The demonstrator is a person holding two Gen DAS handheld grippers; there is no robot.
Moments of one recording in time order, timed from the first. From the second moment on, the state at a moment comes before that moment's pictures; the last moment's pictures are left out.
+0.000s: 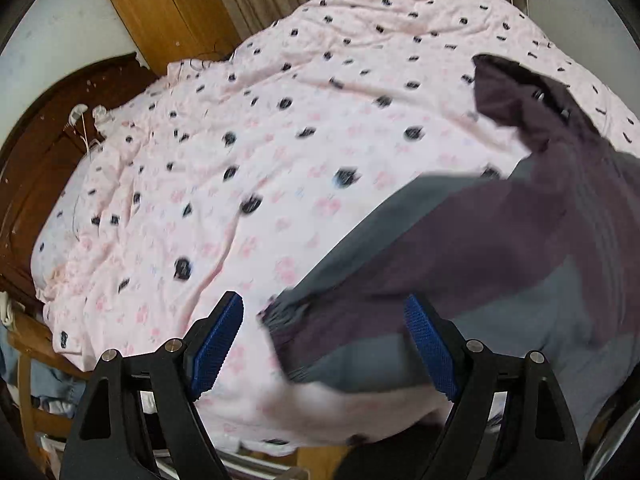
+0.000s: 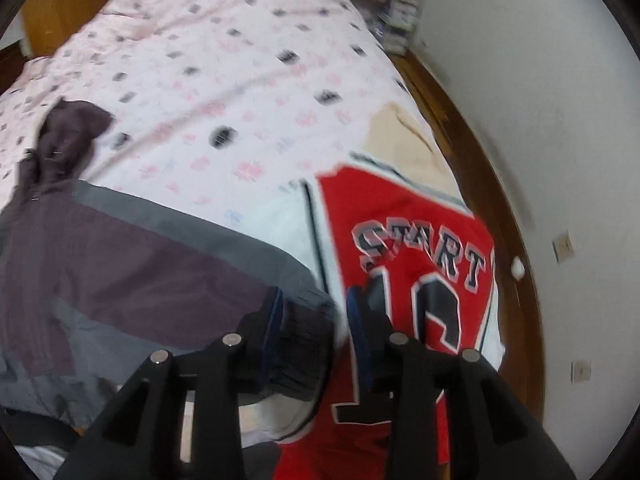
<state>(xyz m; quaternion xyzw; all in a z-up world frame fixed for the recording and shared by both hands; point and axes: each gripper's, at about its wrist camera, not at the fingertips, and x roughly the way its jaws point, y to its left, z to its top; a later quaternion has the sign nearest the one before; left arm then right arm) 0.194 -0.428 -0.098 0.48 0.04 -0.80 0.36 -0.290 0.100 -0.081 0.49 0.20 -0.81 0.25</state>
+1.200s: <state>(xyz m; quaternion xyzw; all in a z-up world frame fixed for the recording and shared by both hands) 0.285 -0.447 -0.146 0.45 0.29 -0.78 0.33 -0.160 -0.085 -0.050 0.40 0.33 -0.73 0.44</state>
